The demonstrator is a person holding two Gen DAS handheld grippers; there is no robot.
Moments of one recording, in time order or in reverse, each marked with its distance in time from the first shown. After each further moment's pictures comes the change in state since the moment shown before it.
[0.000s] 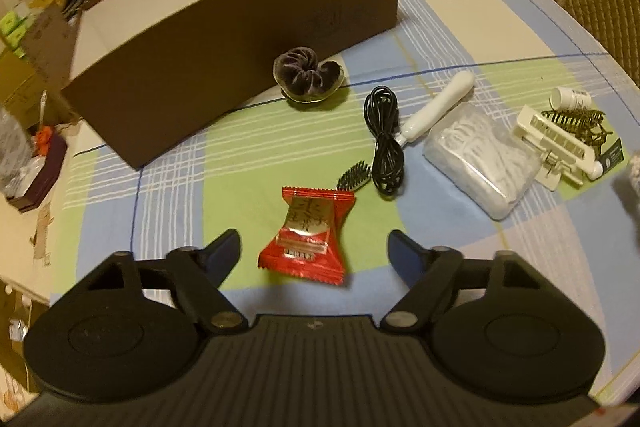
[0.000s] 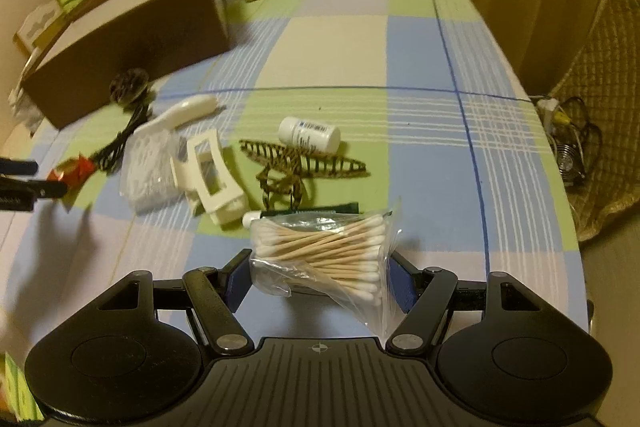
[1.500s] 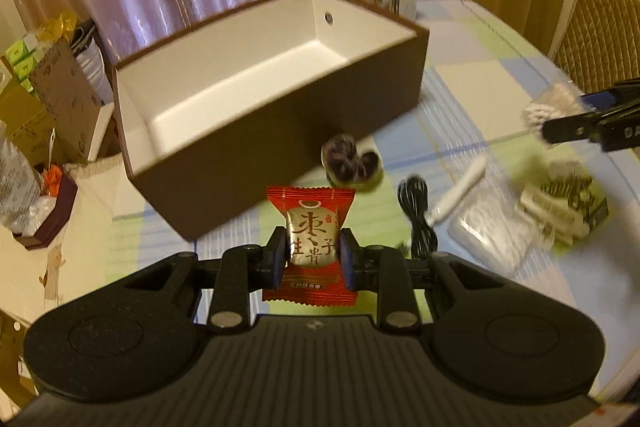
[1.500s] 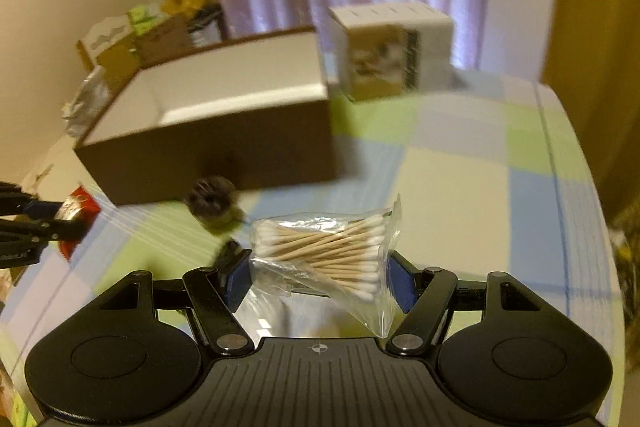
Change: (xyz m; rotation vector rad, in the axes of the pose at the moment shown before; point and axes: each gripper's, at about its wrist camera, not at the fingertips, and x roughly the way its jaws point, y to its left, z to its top) left arm -0.054 0.056 0.044 -0.017 -0.148 -0.012; right arm 0.027 0.101 0.124 -0.211 -0.171 0.160
